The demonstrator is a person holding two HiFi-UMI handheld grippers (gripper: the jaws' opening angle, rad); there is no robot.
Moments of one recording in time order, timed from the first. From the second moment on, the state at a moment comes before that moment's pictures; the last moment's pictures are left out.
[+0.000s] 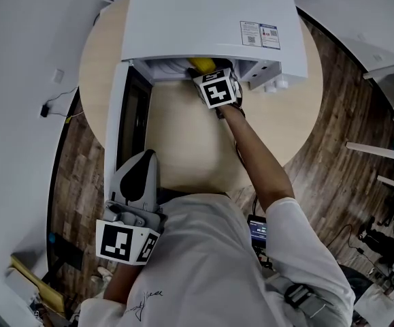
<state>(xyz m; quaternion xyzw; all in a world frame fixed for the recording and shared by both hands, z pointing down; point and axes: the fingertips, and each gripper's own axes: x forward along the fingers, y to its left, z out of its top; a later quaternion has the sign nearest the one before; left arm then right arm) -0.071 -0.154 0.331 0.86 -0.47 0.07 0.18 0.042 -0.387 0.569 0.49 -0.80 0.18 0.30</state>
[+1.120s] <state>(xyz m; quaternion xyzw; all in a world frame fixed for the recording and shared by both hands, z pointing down) -0.041 -0.128 0.319 0.88 -0.44 0.06 0.17 0.060 -0.350 0.509 0.49 -0.82 0.18 0.24</state>
